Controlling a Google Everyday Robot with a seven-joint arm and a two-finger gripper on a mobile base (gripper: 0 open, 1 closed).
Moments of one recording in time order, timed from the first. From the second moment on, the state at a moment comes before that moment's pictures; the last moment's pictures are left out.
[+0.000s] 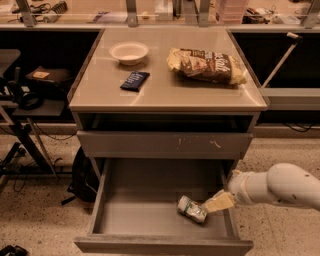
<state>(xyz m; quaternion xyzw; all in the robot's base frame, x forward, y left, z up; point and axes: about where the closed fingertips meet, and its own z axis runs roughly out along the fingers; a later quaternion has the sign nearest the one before) 0.495 -0.206 0.558 -0.35 0.88 0.15 0.29</state>
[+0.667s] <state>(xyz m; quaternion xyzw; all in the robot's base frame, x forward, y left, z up) 0.520 -0.119 0.493 -0.28 0.88 0.23 0.31</state>
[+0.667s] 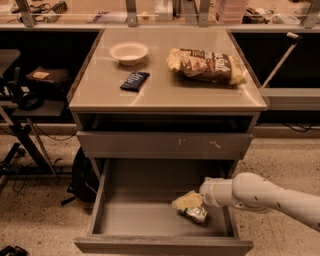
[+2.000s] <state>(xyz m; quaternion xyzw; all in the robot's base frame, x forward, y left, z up) 0.537 -0.116 0.435 -0.28 0.88 0.18 0.32</state>
